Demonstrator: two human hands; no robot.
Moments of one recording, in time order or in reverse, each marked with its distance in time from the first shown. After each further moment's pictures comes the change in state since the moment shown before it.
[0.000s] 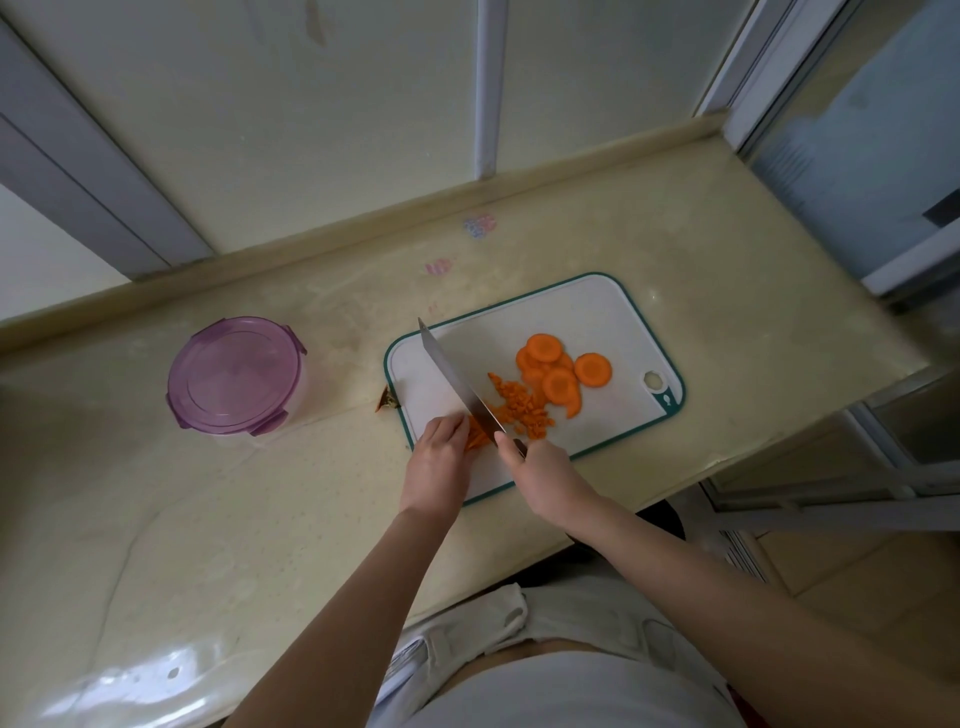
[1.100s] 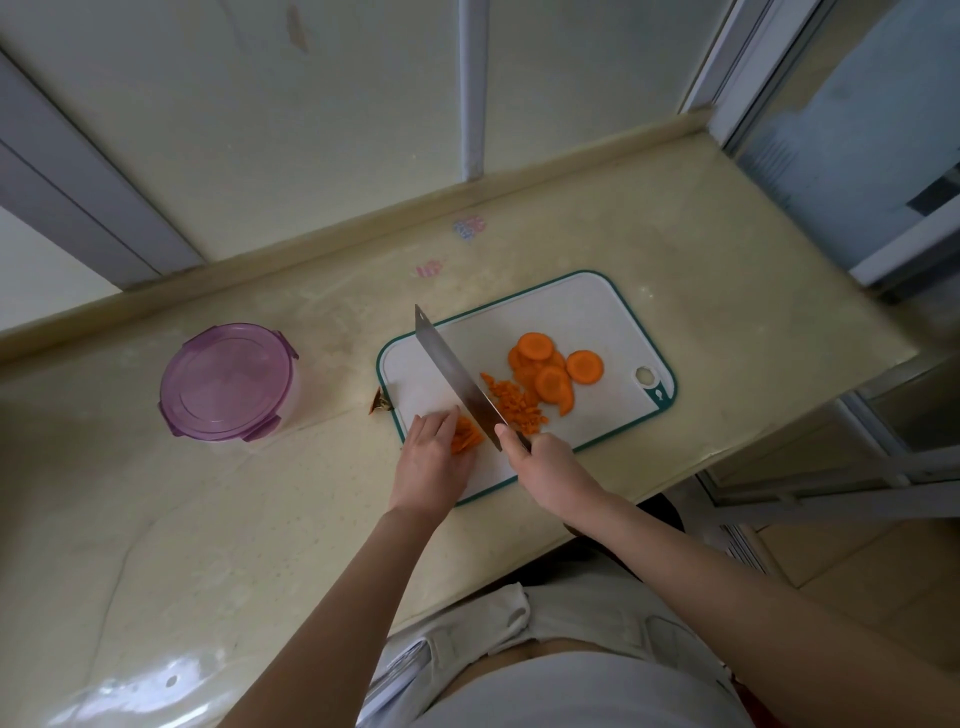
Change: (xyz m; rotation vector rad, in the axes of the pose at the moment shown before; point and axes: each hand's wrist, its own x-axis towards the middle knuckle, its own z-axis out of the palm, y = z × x) left_hand 0.002 0.005 -0.012 -0.081 -0.154 -0.139; right_hand -0.010 0.001 -0.013 0.104 -0.001 -0.087
